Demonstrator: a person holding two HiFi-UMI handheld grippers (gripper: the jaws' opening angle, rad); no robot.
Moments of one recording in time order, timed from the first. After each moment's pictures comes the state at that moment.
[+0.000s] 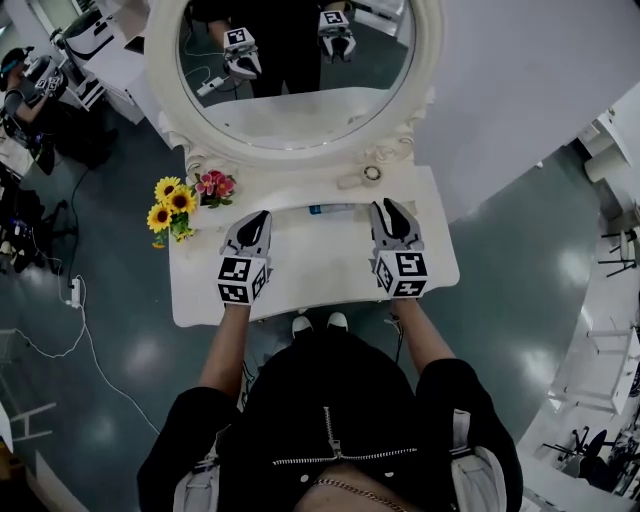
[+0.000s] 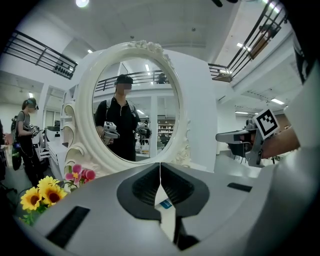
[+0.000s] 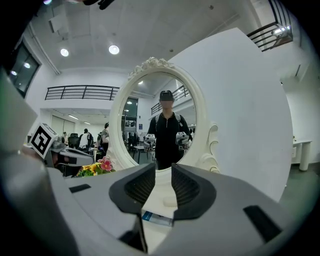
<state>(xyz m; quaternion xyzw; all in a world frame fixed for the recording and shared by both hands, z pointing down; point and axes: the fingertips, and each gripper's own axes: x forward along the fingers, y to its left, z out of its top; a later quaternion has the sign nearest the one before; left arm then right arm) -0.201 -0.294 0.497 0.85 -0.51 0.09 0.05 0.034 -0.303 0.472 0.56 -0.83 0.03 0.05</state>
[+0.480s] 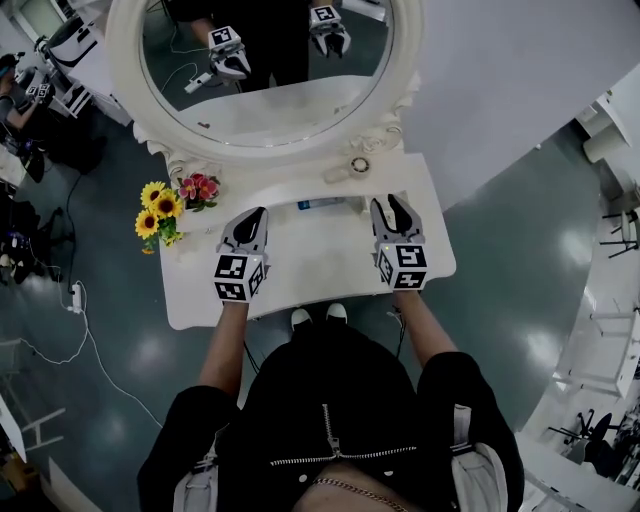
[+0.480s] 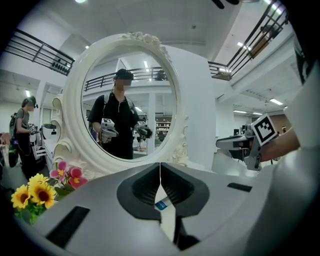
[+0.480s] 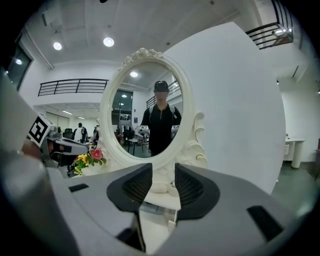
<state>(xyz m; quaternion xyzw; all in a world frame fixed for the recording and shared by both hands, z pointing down) -0.173 -0.310 0.506 0.86 -0.50 0.10 0.06 0.080 -0.317 0.508 0.58 -0.81 0.06 0.08</state>
